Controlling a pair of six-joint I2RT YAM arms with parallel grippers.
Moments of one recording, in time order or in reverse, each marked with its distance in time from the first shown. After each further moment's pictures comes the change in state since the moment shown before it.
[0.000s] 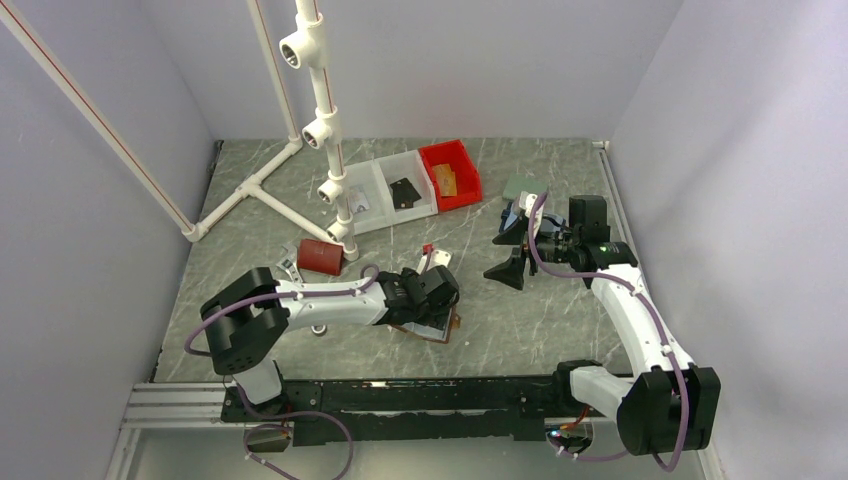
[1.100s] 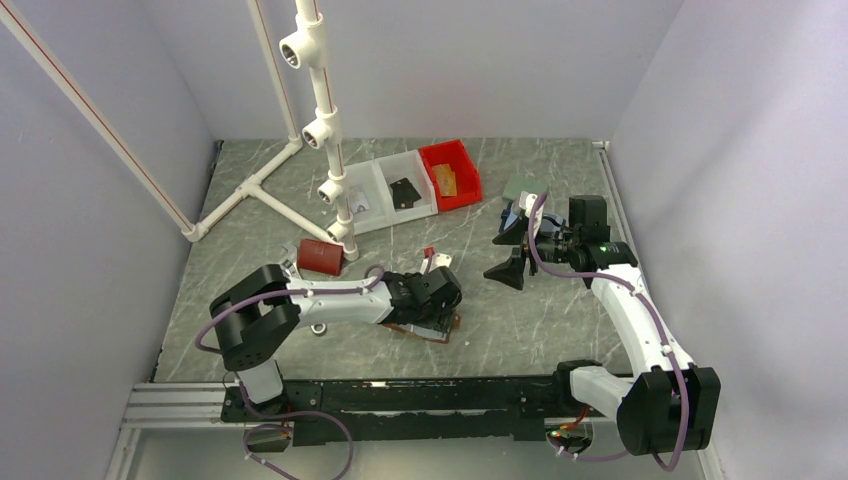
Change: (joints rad) left arm 0.005 0.062 0.026 0.000 0.068 -0.058; right arm 0.000 0.001 0.000 0.000 0.000 0.000
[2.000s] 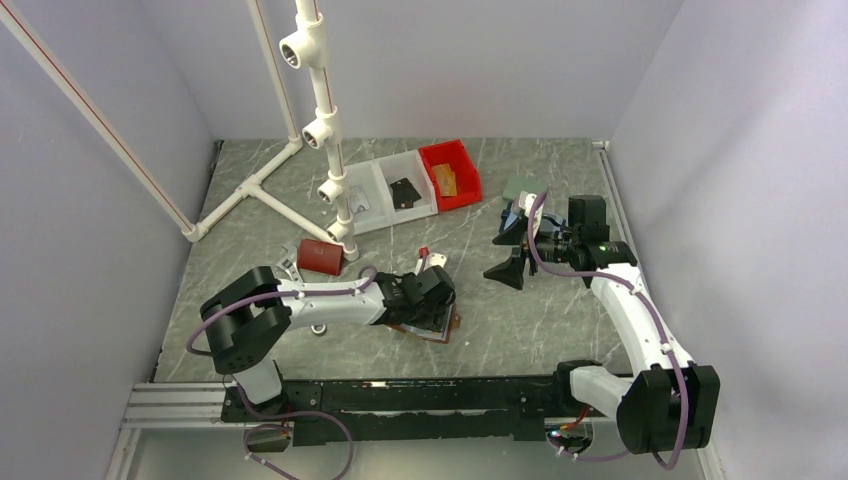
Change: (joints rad) left arm 0.012 -0.060 -0.060 0.029 0.039 -0.003; right arm 0.000 0.006 0.000 0.000 0.000 0.000
